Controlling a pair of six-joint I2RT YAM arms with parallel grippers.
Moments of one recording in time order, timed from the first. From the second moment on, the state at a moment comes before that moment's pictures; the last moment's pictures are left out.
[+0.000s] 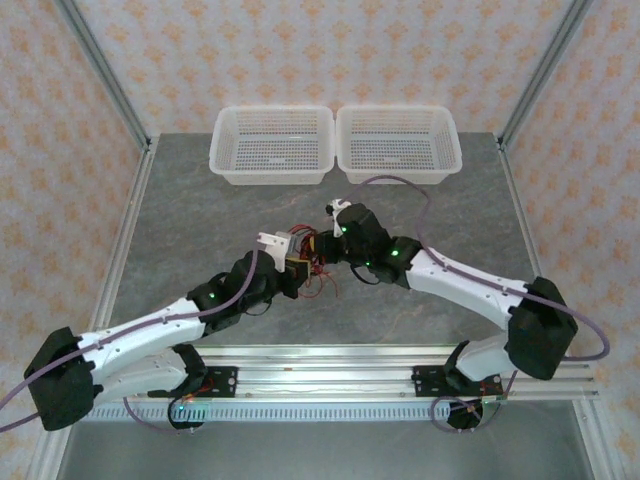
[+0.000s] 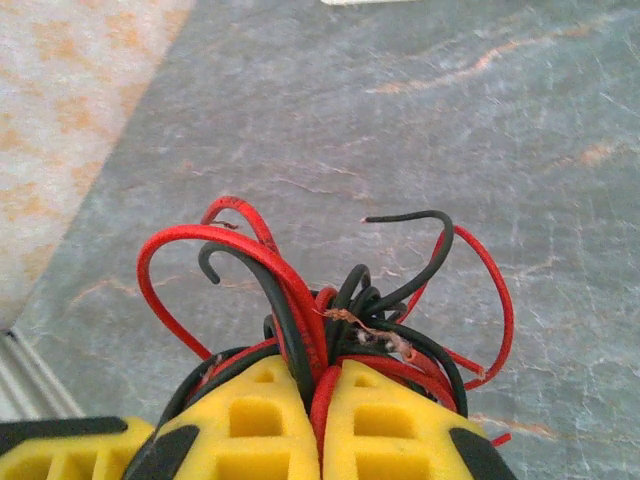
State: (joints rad) left arm -0.83 1.00 0.56 -0.03 -0.12 -0.53; right arm 0.83 1.38 0.99 -0.21 -0.06 0.56
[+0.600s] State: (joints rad) left arm -0.84 0.95 0.66 -0.12 -0.18 -0.55; right arm 0.84 1.11 0.68 -0.12 -0.07 0.09
